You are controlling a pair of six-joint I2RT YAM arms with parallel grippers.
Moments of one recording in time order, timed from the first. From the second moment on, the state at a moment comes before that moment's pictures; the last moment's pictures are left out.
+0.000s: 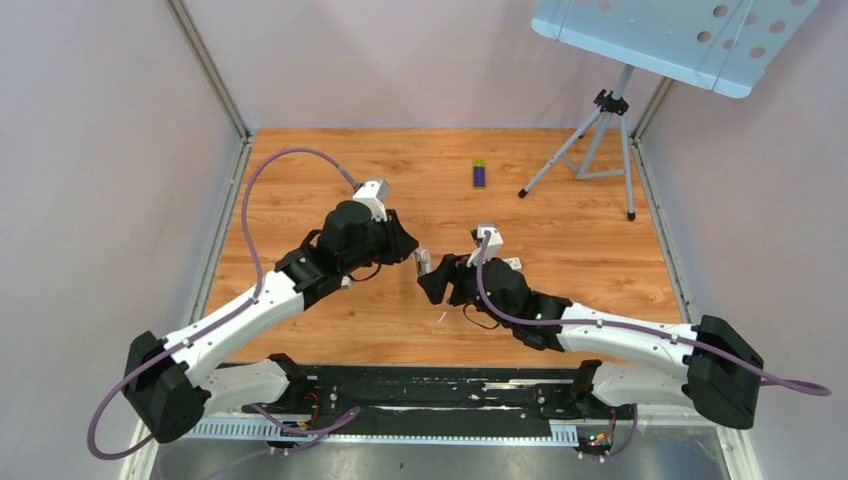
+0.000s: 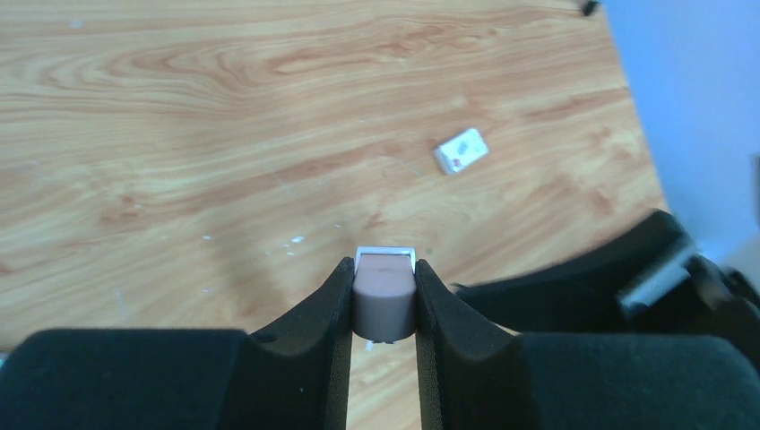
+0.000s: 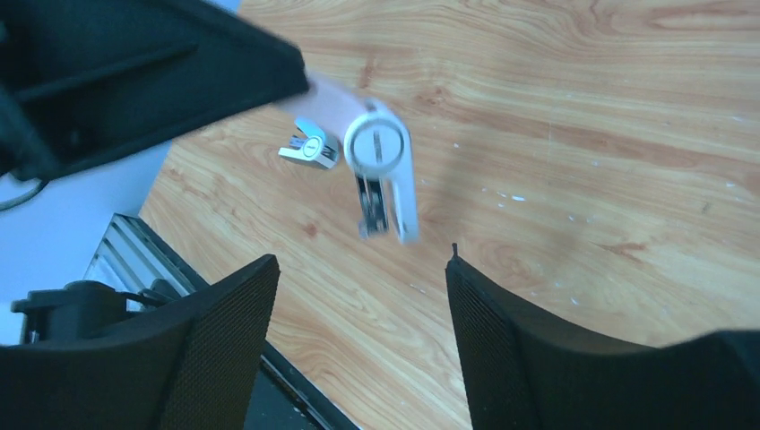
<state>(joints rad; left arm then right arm) -0.71 1.08 0.83 -0.17 0.00 -0.60 1.07 1.14 0.60 0.24 0.29 0.71</state>
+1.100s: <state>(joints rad) -0.55 1.95 1.56 -0.59 -0.31 -0.36 1.07 0.75 0.51 -0.20 0.51 0.55</state>
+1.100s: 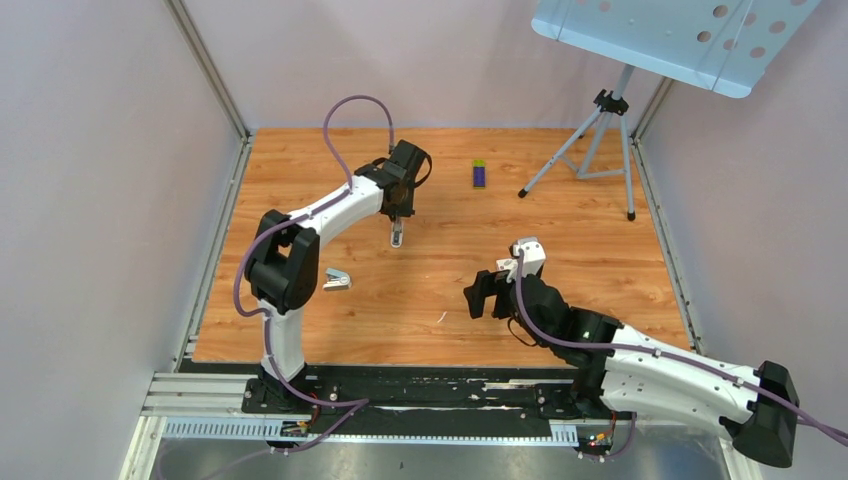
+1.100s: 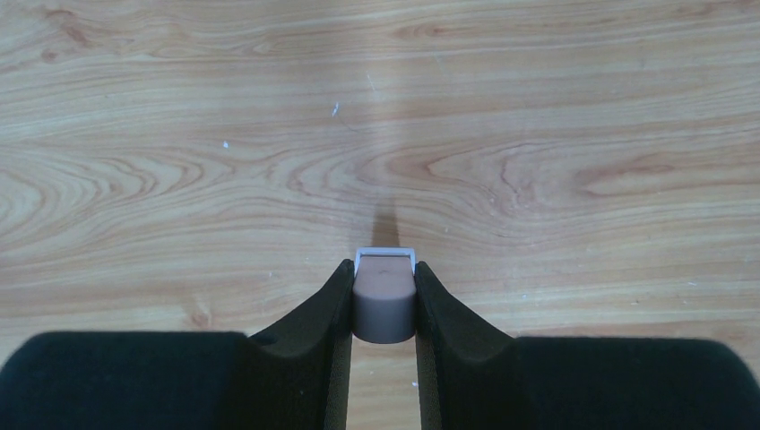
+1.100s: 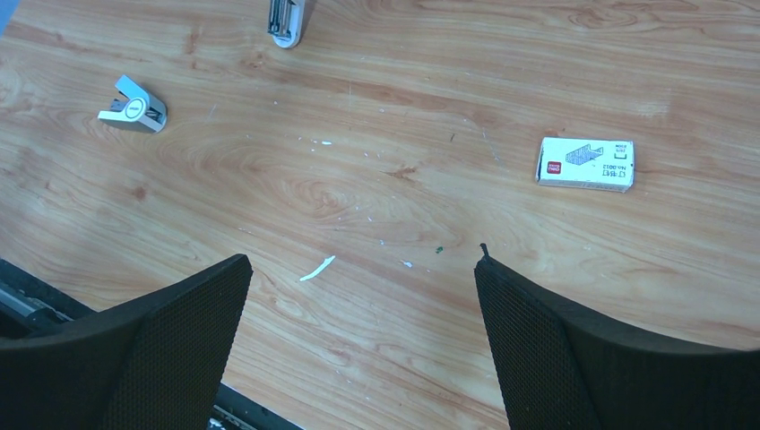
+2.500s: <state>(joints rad) -0.47 1.49 1.31 -0.71 -0.53 -0.81 1.06 0.75 0.51 -0.21 0.51 0.54</state>
